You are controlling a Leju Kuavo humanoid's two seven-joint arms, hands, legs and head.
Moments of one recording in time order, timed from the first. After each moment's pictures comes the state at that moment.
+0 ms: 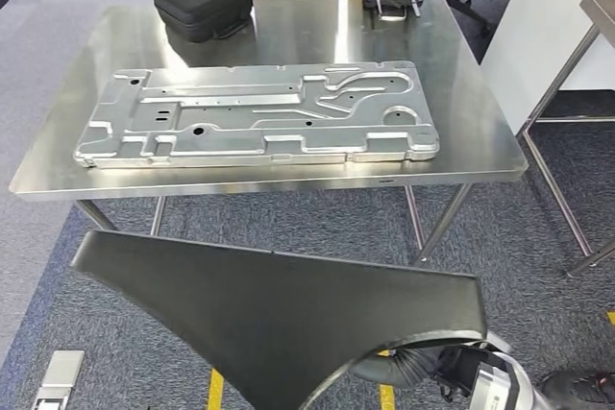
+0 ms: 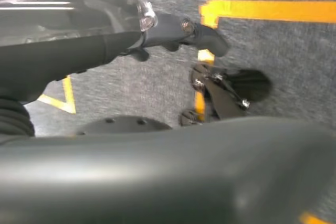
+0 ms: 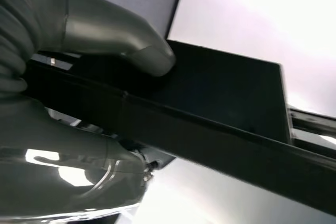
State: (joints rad) left arm -0.10 -0.16 1.29 -0.23 -1.07 -0.14 -0.23; right arm -0.08 -0.32 0.52 -1.99 -0.06 0.42 -0.51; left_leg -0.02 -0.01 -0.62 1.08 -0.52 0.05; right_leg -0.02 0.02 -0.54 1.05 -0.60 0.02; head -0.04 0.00
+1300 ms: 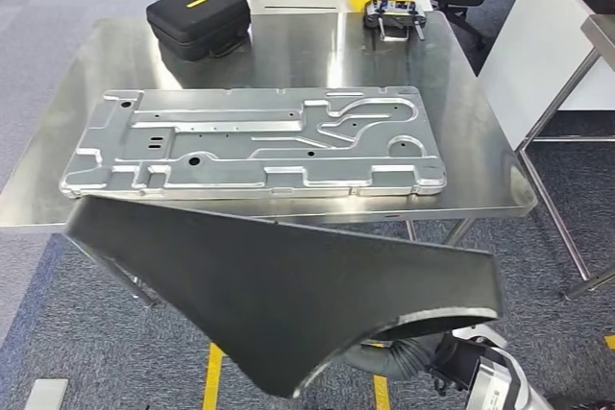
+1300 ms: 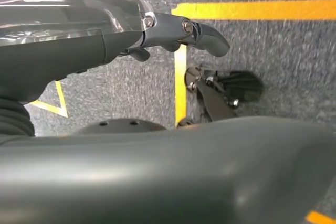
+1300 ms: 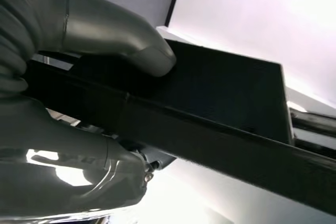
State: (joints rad) left arm -0.10 -0.16 1.28 -0.23 -1.09 -0.14 -0.24; right arm -0.11 -0.29 0.52 -1.99 -0.06 0.40 -0.50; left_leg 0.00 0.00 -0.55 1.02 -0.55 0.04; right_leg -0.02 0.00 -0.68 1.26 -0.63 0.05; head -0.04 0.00
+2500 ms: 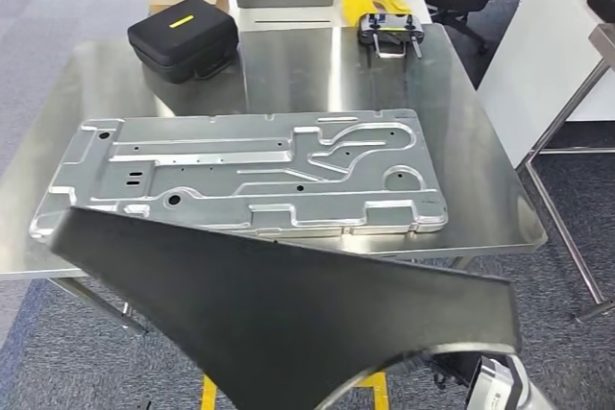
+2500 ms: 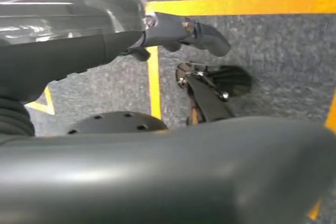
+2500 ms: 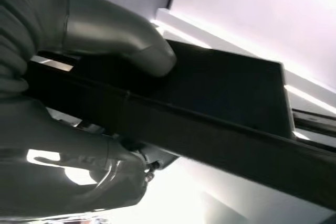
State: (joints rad) left arm -0.11 -0.16 1.28 -0.23 -1.09 -0.14 -0.25; right arm -0.12 -0.29 0.52 -1.99 -0.04 0.39 -0.52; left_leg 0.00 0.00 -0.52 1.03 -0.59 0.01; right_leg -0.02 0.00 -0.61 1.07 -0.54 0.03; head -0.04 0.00
